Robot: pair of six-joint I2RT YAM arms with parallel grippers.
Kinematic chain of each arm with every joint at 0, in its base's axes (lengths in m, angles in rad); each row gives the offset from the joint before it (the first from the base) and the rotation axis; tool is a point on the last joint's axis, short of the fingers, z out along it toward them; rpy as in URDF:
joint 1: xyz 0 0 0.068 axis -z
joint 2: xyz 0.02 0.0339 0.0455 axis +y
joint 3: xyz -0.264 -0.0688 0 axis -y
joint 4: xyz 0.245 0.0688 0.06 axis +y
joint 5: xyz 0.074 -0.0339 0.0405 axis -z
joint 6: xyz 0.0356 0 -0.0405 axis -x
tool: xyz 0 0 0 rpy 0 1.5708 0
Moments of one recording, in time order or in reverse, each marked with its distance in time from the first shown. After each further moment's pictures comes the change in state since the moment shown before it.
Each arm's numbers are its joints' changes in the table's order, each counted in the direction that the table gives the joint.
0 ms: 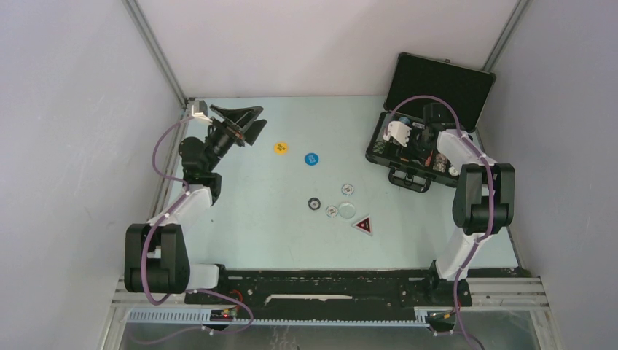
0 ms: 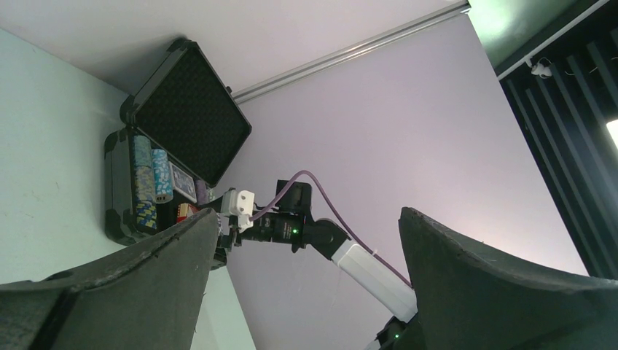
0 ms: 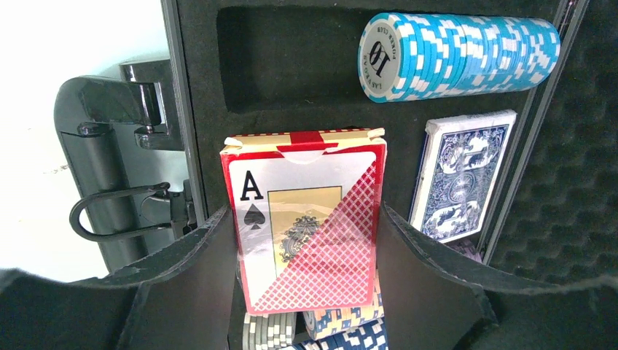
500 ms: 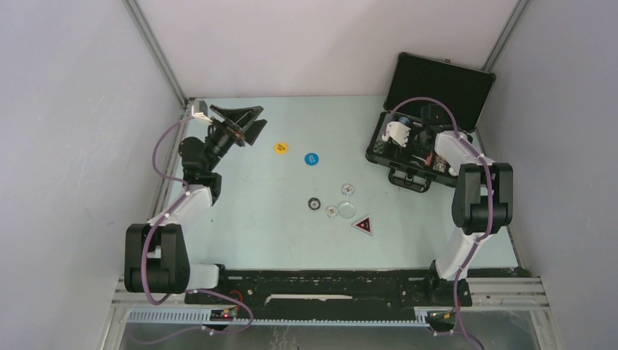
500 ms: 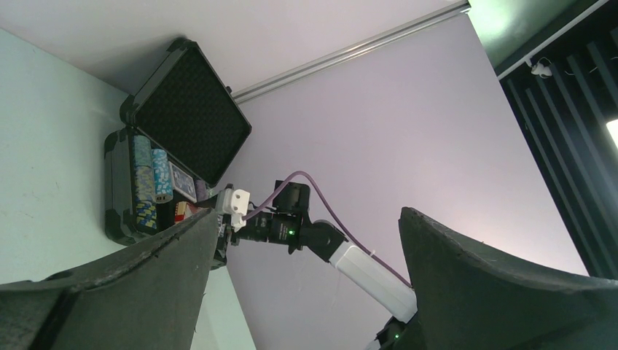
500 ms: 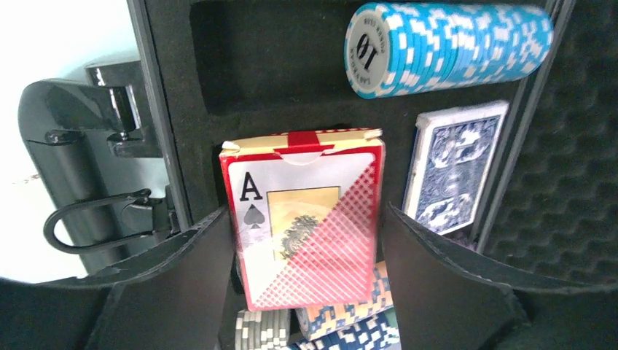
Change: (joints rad) left arm -0.001 0.000 0.000 0.000 0.000 0.000; right arm -0.007 0.002 -0.025 -0.053 0.049 -0.014
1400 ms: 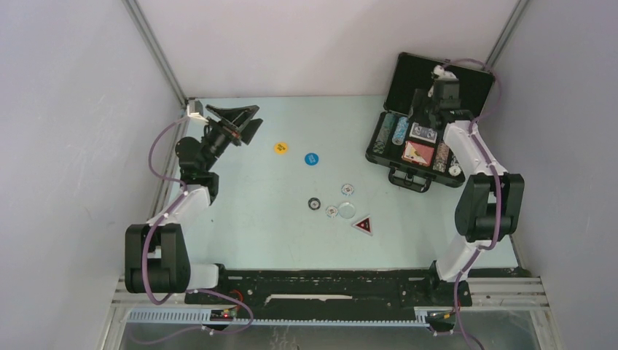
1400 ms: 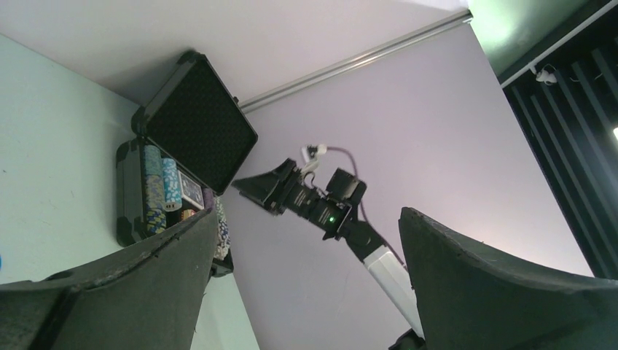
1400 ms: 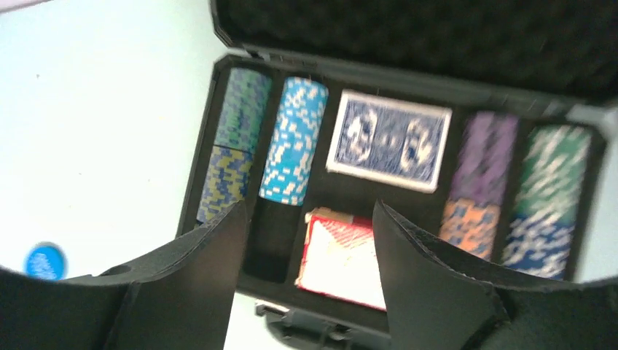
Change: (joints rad) left arm -0.026 0.000 0.000 0.000 0.006 -0.007; right arm -0.005 -0.071 0.199 -0.146 0.259 -1.349
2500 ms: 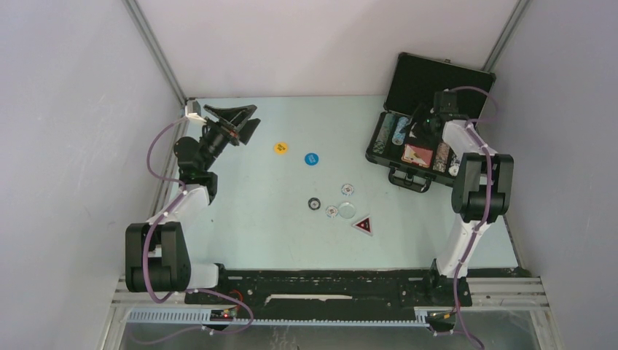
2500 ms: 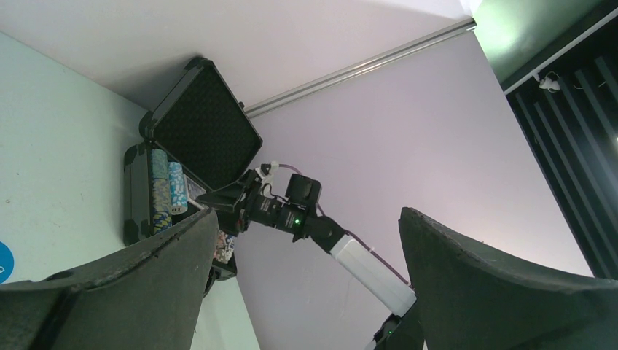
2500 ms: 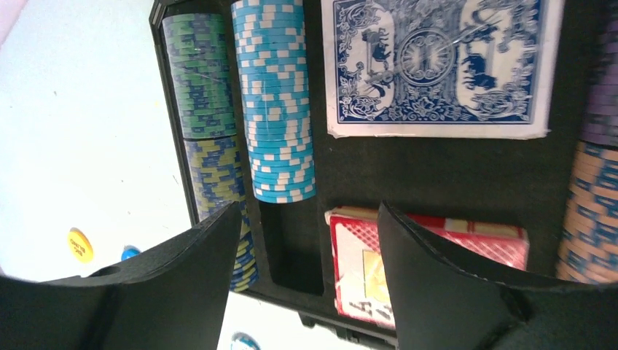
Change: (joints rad) left arm -0.027 0.010 0.000 0.000 0.002 0.000; right arm 0.094 0.198 -0.063 -0.023 -0.236 -0.458
